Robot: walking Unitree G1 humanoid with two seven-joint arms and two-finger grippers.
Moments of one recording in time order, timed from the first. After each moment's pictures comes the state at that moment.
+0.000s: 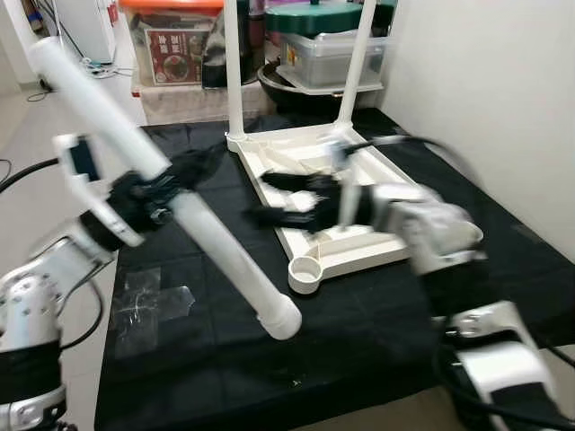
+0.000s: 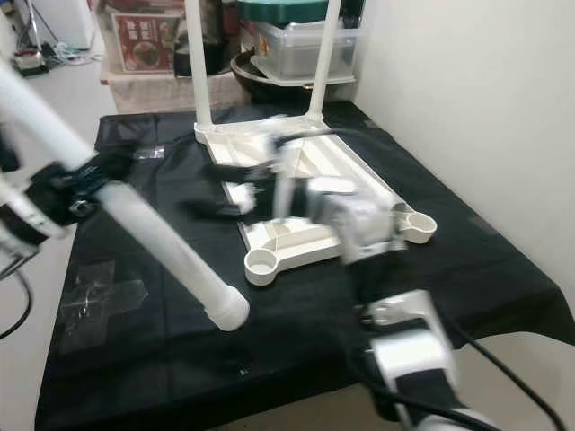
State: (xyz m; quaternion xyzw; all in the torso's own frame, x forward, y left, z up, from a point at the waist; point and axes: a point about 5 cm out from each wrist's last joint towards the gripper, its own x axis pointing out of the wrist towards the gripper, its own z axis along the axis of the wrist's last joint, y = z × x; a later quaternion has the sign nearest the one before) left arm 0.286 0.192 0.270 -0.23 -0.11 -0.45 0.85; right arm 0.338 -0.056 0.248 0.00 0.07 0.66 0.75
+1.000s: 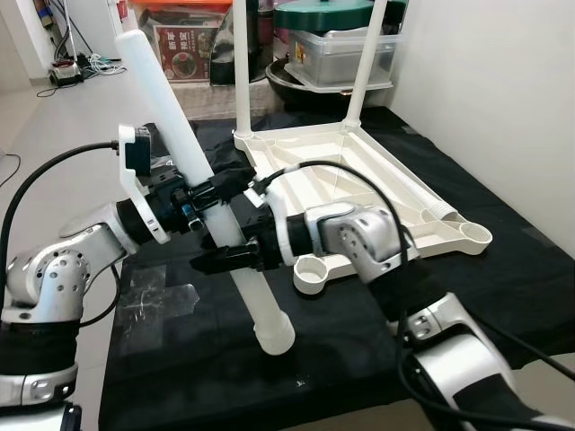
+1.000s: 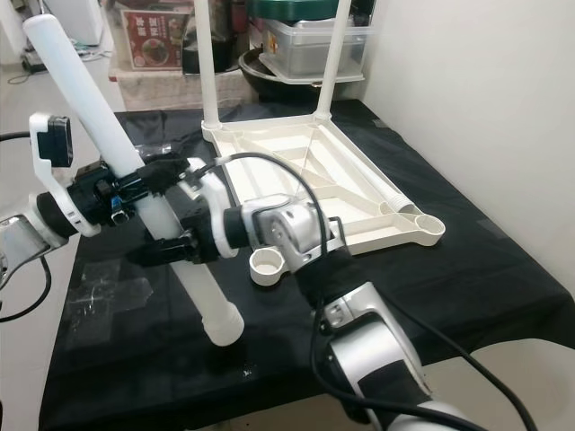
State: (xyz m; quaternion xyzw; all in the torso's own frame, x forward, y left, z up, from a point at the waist) left arm 0.300 0.171 0.273 -0.17 -0.08 -0.51 0.84; right arm 0.319 -0.006 0.225 0.01 0.19 0.67 0.72
